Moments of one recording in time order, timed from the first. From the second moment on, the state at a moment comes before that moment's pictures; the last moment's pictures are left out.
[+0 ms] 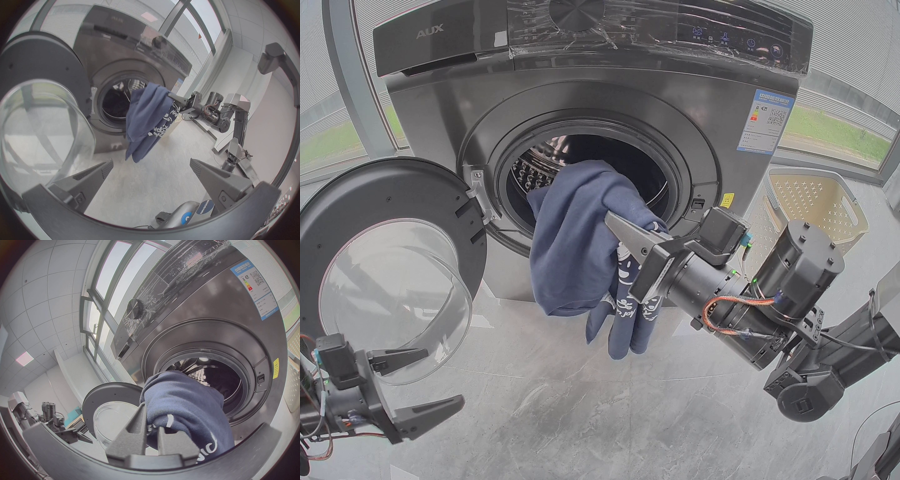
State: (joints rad) left arm -0.18 0.97 -0.20 -0.53 -0.57 -0.03; right arm 0.83 1.88 -0.79 -1.40 -0.03 0.30
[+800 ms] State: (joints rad) left arm -0.34 1.65 -0.45 -0.78 -0.59 -0.07; right arm 0.84 1.89 -0.82 -1.40 -0.04 0.30
